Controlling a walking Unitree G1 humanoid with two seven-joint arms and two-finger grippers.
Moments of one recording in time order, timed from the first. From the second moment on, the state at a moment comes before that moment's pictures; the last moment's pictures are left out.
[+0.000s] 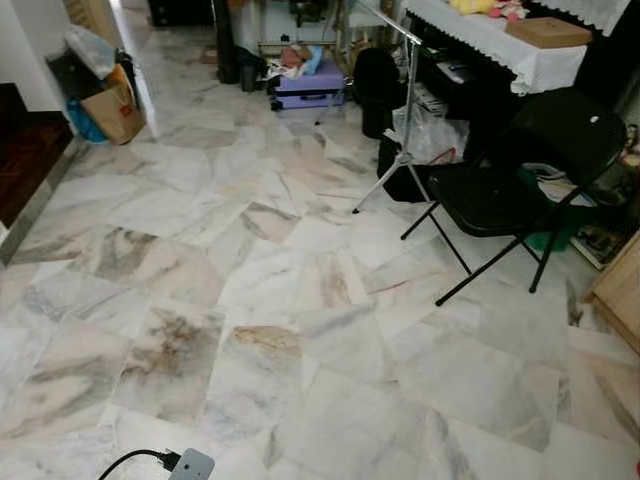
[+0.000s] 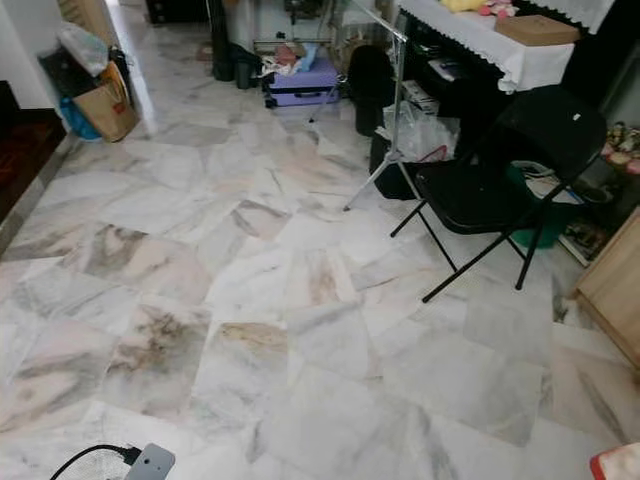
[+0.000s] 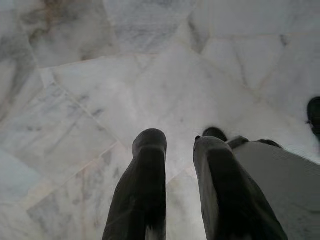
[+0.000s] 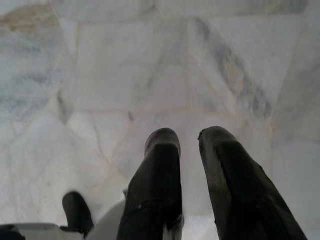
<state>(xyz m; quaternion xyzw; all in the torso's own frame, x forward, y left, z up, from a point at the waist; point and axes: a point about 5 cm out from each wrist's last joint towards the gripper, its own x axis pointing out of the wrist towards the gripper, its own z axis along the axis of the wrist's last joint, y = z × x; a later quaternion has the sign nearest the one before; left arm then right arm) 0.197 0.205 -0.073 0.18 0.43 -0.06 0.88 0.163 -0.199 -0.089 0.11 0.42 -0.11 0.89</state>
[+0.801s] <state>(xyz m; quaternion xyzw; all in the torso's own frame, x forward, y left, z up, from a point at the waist) 0.192 0.204 -0.076 0.17 0.44 -0.07 0.88 0.161 -0.193 -0.091 0.12 0.42 -0.11 0.89</state>
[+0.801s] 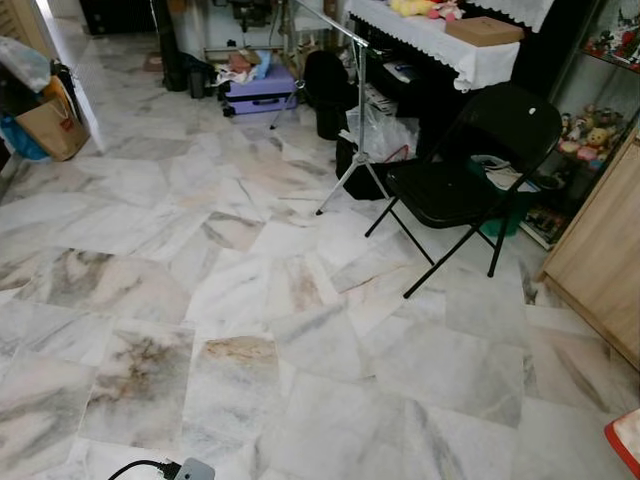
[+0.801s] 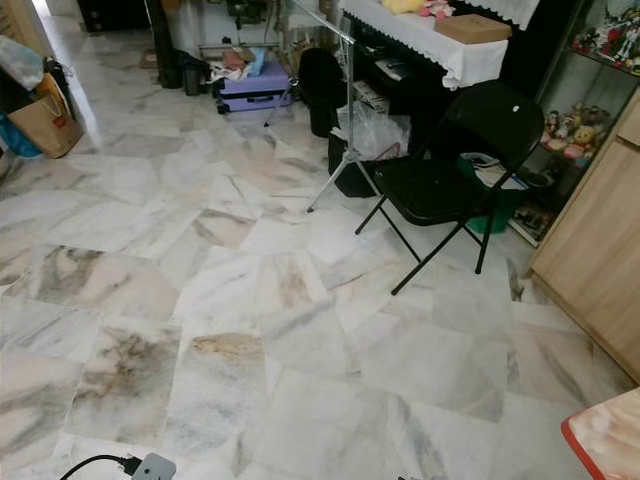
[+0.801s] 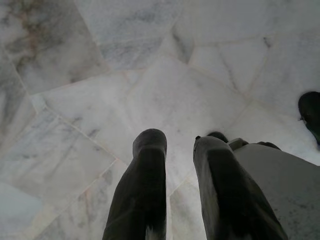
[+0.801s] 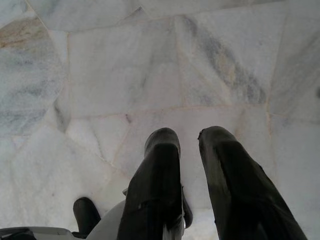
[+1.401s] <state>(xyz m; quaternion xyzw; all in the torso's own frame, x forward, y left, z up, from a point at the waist) 0.191 0.203 -0.077 0.18 0.44 -0.08 0.88 0.163 -0.187 -0.091 0.12 0.42 -0.10 0.89</state>
